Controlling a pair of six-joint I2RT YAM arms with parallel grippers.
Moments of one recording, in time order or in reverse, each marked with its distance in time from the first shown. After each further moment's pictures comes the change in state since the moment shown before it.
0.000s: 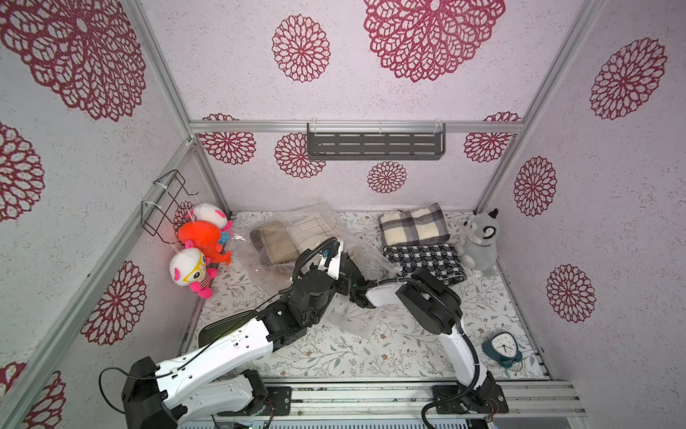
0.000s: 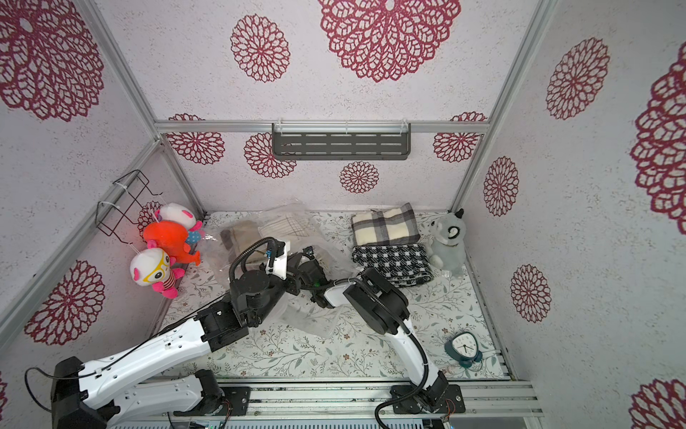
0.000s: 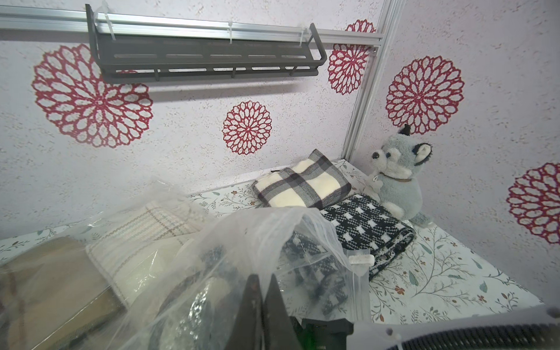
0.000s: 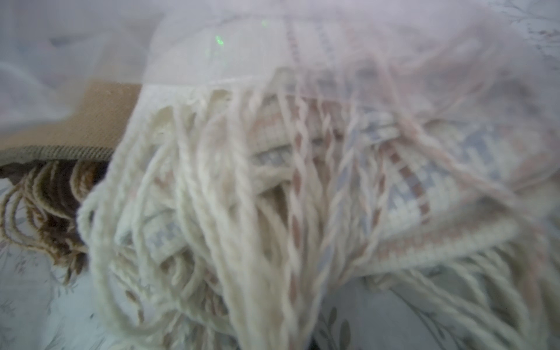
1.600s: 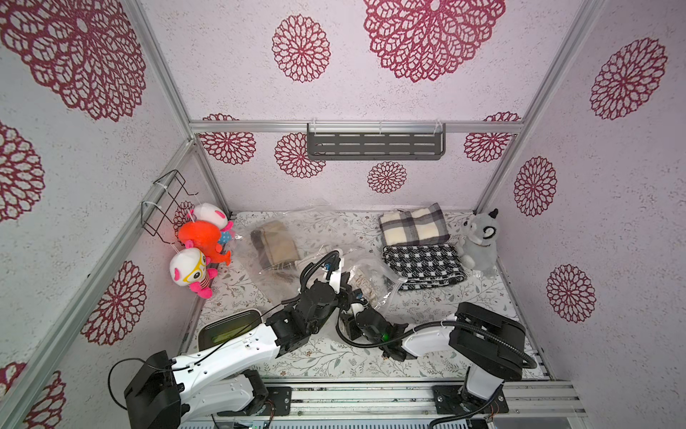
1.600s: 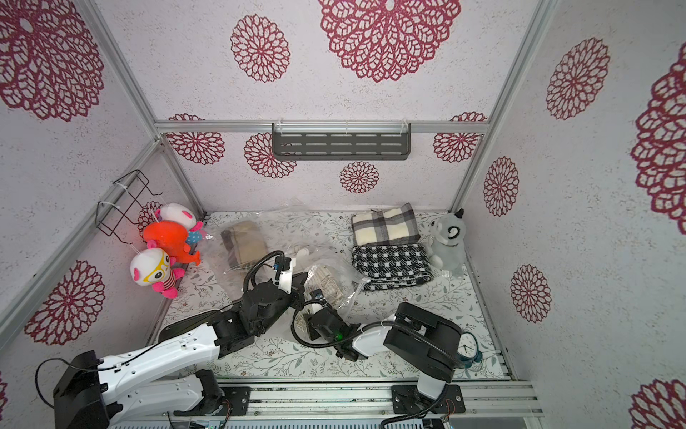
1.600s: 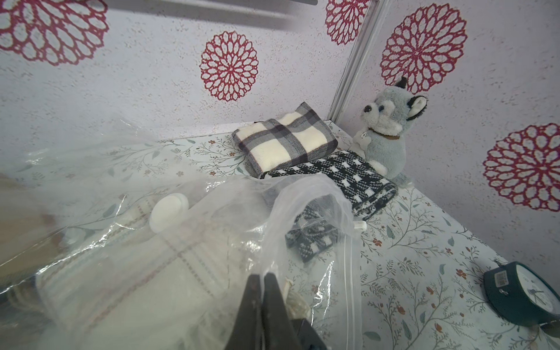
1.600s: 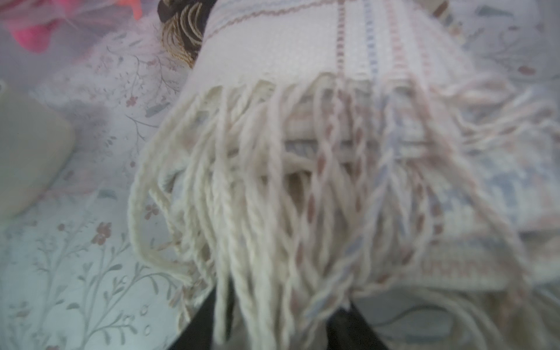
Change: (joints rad) left arm 0.000 0.007 -0.199 0.079 0.101 -0.170; right arm 0.261 -0.545 -0.670 0.057 0.061 0.042
